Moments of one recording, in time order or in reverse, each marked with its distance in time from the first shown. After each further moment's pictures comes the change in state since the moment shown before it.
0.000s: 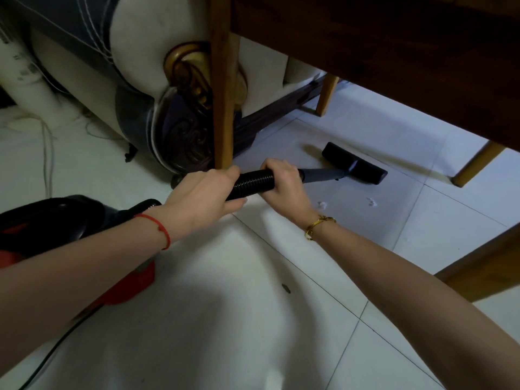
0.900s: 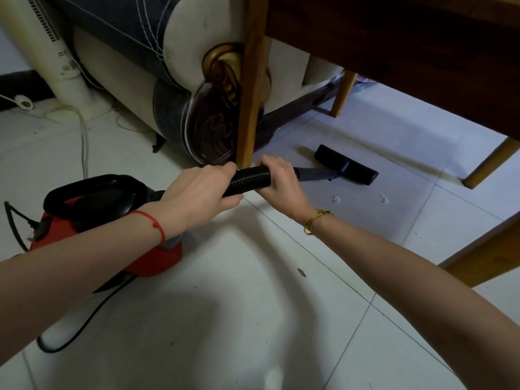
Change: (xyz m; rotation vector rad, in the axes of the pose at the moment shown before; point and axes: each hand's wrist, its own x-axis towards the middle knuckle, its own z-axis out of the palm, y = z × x) left_hand -0.069 -0.022 -0.027 0.076 0.057 -0.046; right_hand -0.014 -0.067 0.017 0.062 -0.034 -0.101
